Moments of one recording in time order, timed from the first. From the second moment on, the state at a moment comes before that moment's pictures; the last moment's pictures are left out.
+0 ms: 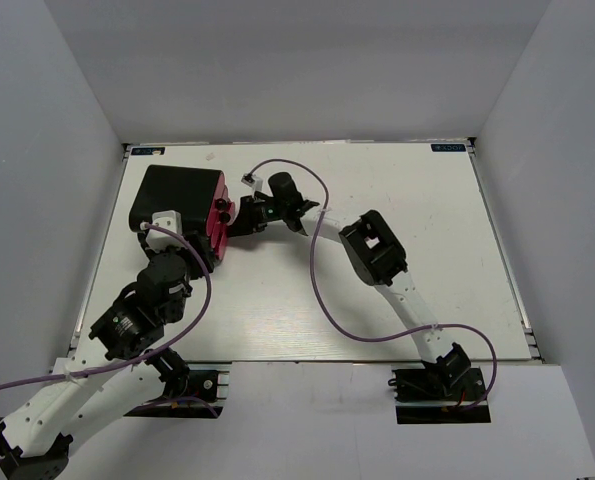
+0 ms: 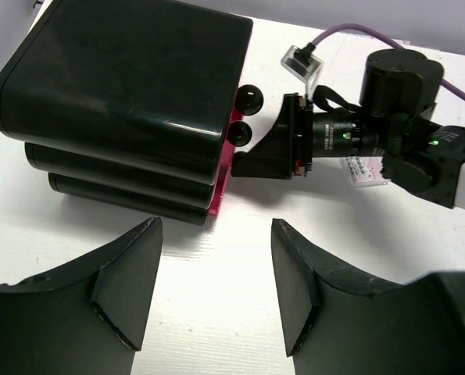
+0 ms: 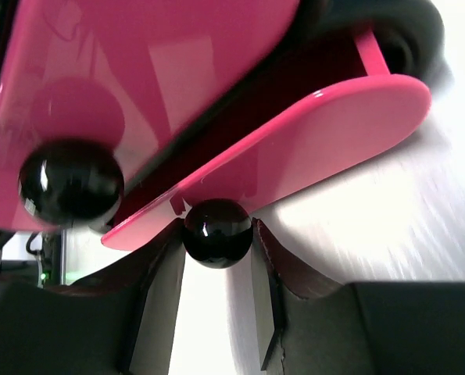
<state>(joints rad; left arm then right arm) -0.75 0.57 0.76 -0.49 -0.76 -0.36 0.73 2.62 1.99 0.24 -0.83 0.55</state>
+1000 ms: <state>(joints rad) -0.75 0.55 0.76 -0.49 -0.74 -0.35 0.63 2.27 1.69 -0.06 -0.86 0.17</state>
